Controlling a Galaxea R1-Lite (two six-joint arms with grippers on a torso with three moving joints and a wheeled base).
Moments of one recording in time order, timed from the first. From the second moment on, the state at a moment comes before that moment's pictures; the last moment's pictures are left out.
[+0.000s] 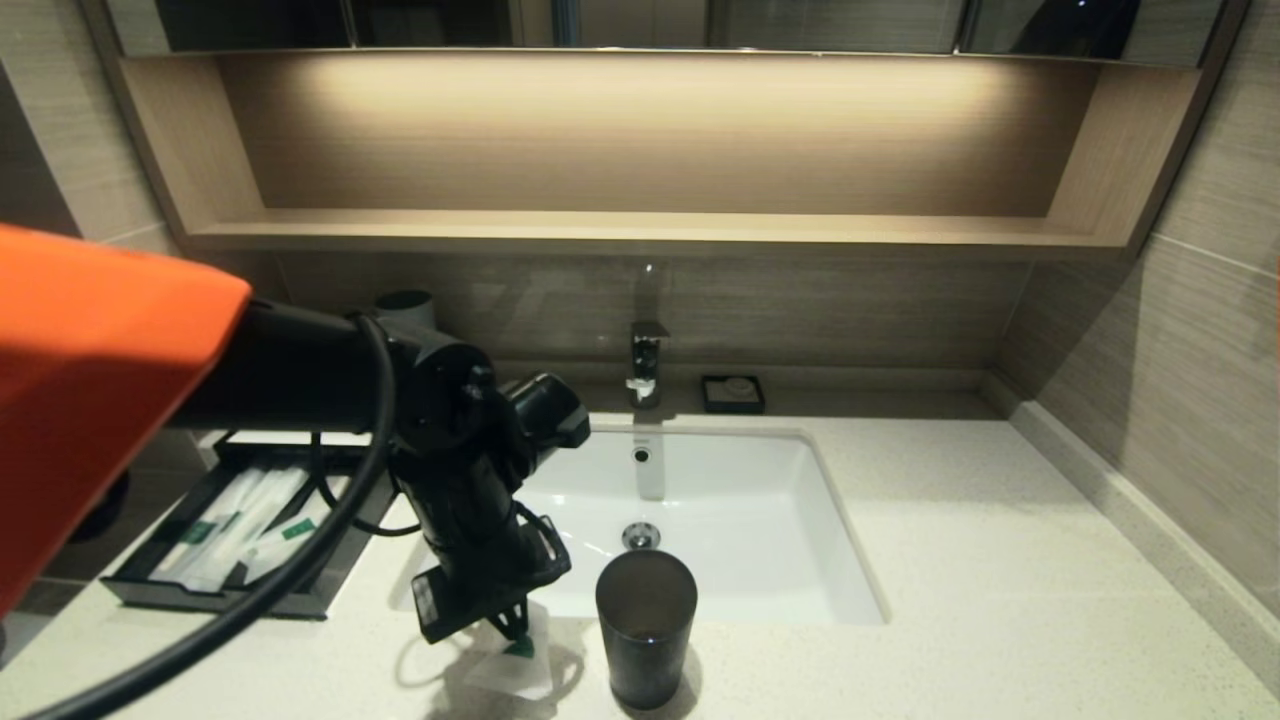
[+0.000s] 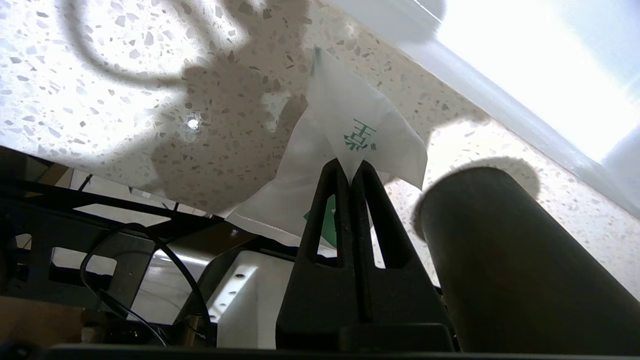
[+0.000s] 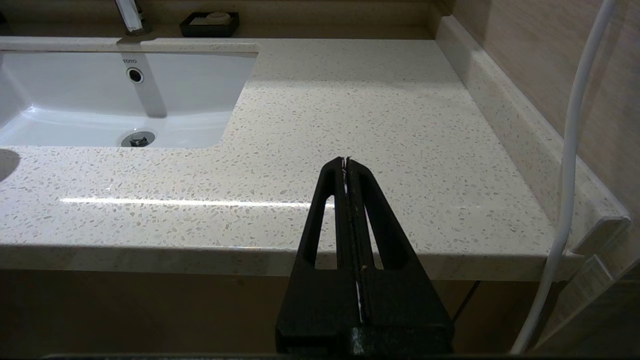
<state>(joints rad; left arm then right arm) -0.59 2.01 -1.47 0.88 -0.06 -1.08 0.00 0.00 0.00 0.00 0.00 0.00</state>
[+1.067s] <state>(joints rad) -0.58 1.88 -1.47 0.96 -0.03 -0.96 0.00 0.00 0.00 0.00 0.00 0.00</state>
